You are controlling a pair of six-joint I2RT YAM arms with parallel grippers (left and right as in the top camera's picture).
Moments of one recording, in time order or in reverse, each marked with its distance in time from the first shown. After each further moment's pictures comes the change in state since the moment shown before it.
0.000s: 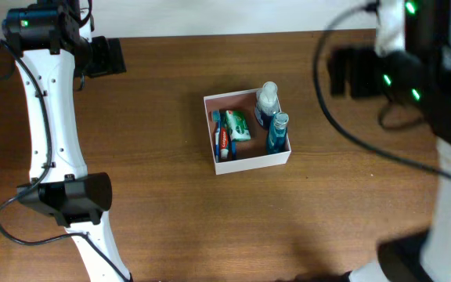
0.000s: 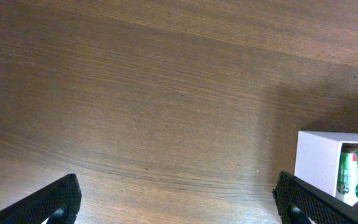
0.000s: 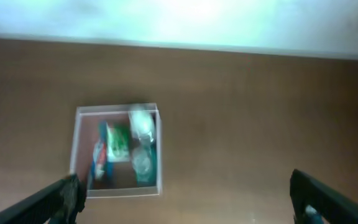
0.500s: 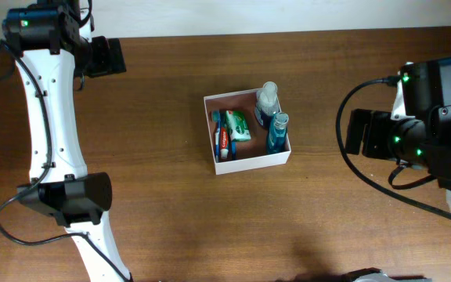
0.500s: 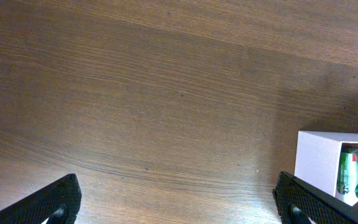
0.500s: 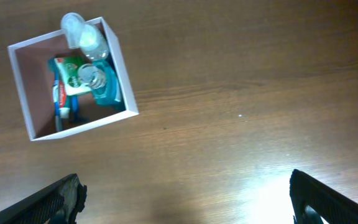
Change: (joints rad) left arm 0.000 0.000 0.000 -0.001 0.000 0.000; right arm -0.041 -0.299 -0.545 0.000 0.042 0.208
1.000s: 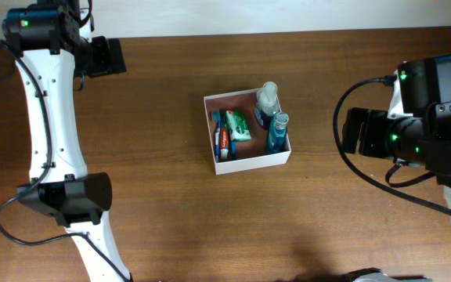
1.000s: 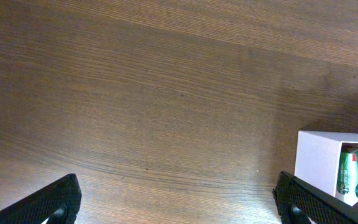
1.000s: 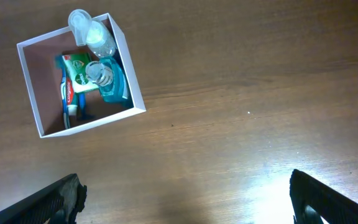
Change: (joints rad) left arm 0.000 0.000 0.000 0.000 0.000 0.000; right arm 0.000 0.011 0.000 0.000 -0.027 0.012
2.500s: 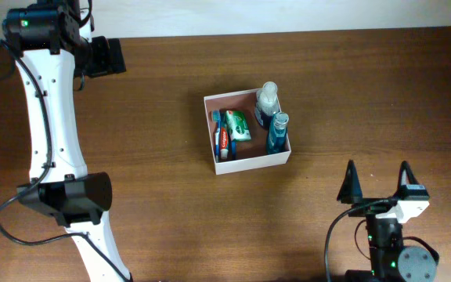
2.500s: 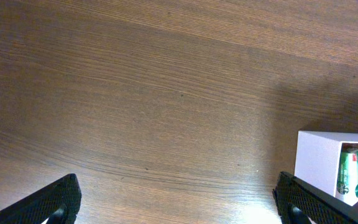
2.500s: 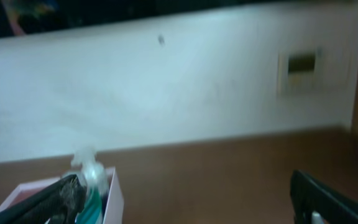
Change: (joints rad) left arm 0.000 0.000 0.000 0.000 0.000 0.000; right arm -0.267 -1.381 -1.798 1.621 -0.170 -0.233
